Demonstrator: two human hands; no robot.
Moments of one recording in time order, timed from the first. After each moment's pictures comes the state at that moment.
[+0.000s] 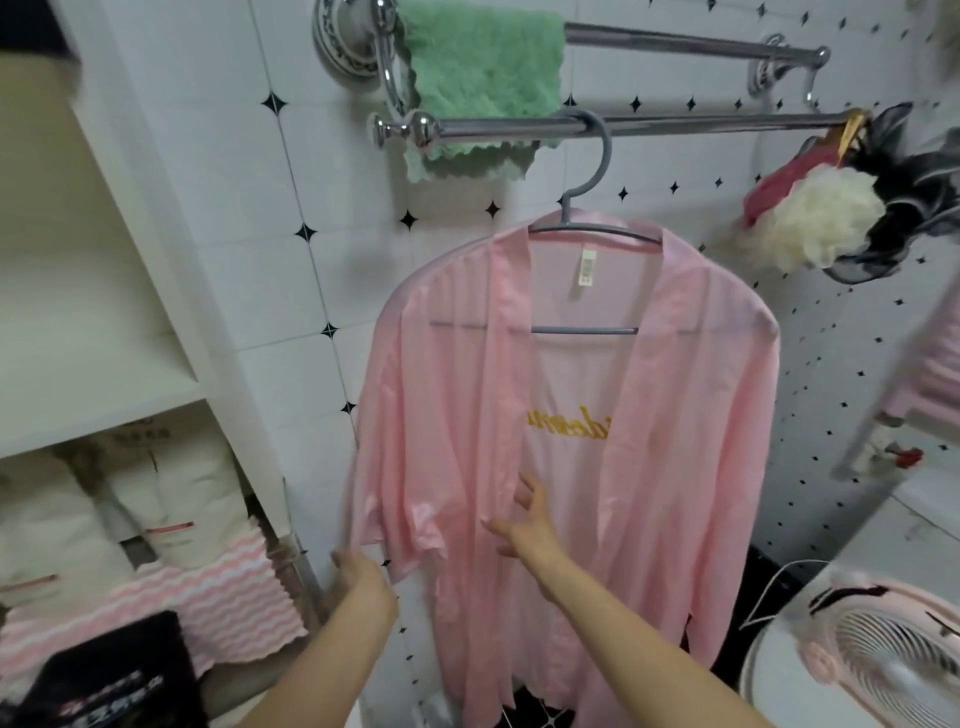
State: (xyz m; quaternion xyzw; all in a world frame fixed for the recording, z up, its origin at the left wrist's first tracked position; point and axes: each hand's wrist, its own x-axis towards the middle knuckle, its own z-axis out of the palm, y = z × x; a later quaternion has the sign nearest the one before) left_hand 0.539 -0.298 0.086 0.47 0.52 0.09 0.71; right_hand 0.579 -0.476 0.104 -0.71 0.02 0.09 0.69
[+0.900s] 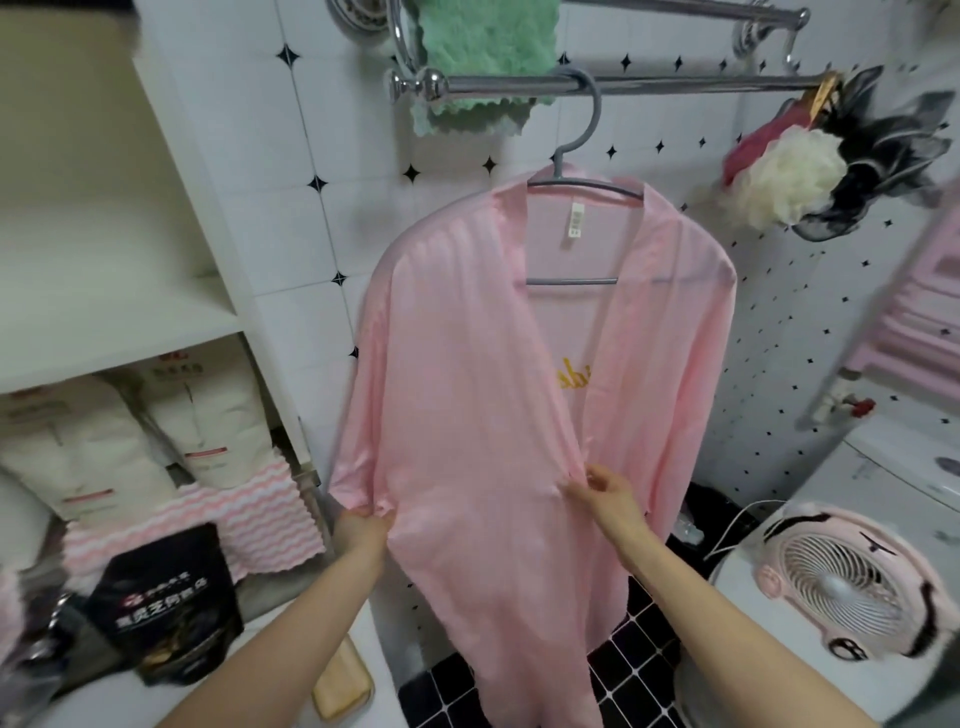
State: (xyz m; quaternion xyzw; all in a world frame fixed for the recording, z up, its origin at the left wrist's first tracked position) left_hand 0.488 -0.292 0.083 0.61 0.42 0.05 0.67; right_hand 0.508 -0.568 0.123 -0.76 0.03 0.05 0.65
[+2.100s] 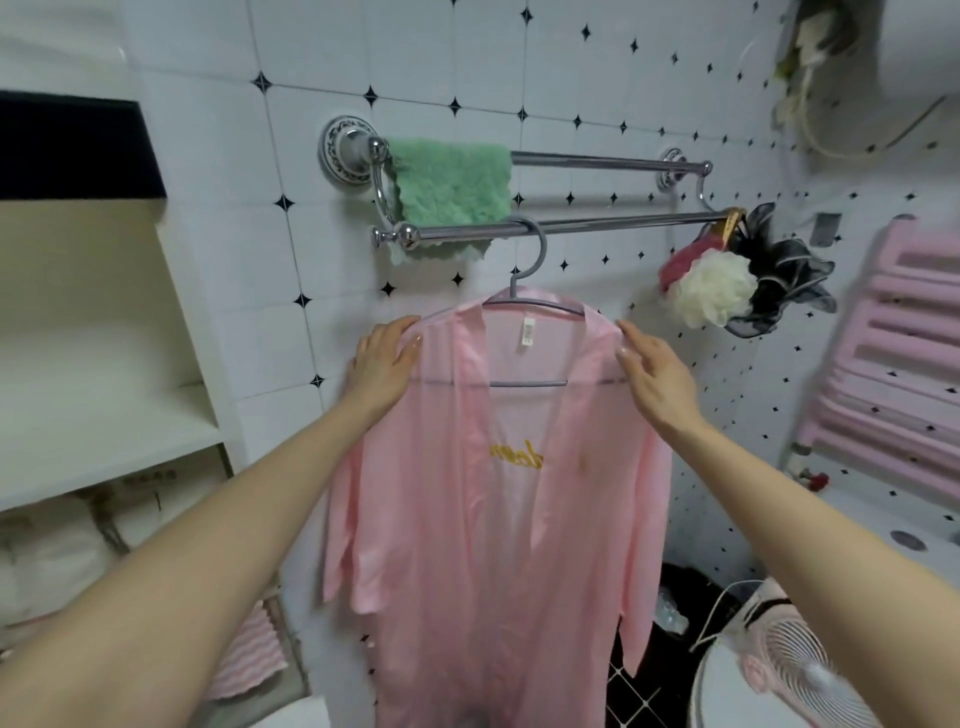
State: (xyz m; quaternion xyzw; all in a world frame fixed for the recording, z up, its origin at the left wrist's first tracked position) left_hand 0.615 -0.309 0.330 0.91 -0.06 0.25 0.33; right_hand 0.597 -0.640 0.327 -0.88 -0.08 -0.28 0.38
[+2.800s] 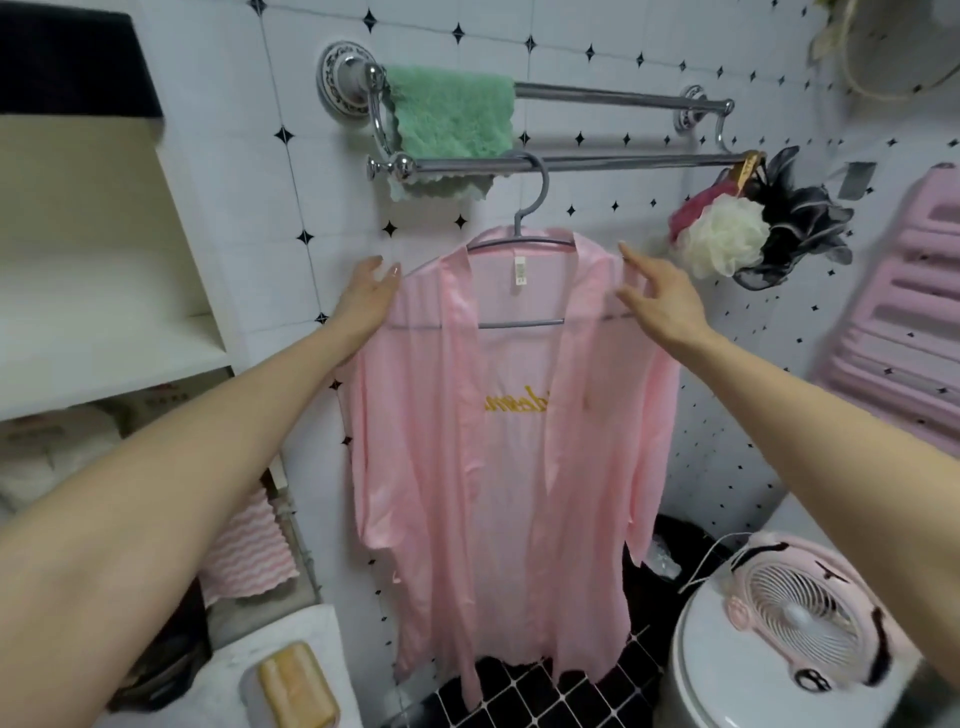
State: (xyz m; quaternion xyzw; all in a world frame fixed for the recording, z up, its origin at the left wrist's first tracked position) left_hand 0.592 -0.306 0.347 0.87 0.02 0.19 0.46; right_hand 0.610 -0.658 0.354 -0.91 -0.13 -0.24 0.32
